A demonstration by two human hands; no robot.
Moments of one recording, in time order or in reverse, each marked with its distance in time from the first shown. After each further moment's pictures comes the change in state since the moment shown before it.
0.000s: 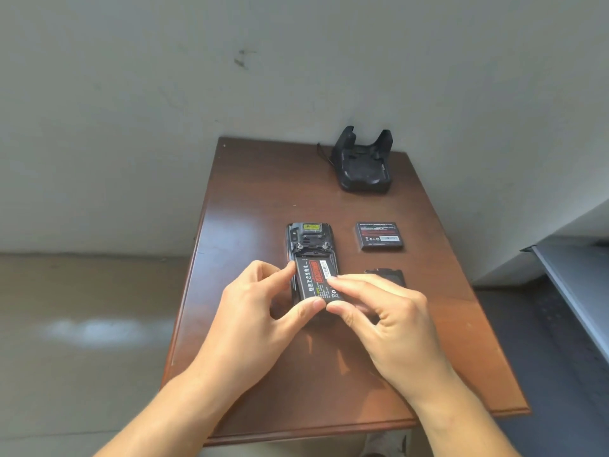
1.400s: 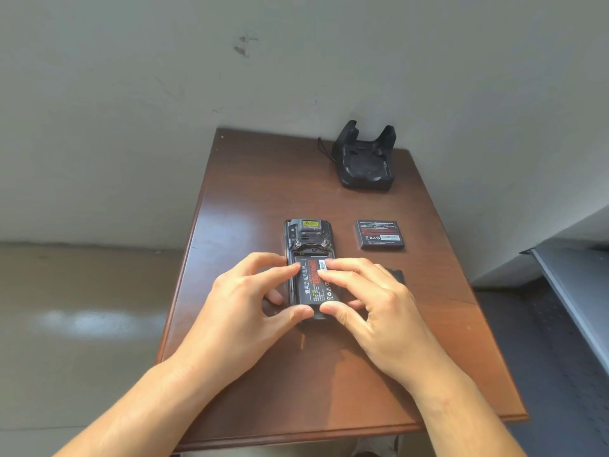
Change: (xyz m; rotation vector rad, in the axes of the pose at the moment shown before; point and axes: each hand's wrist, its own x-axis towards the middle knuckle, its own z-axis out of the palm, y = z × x) left_hand 0.009 -0.011 -0.006 0.093 -0.100 0.022; right_hand 0.016 0.015 0.000 -0.169 -0.207 -0.043
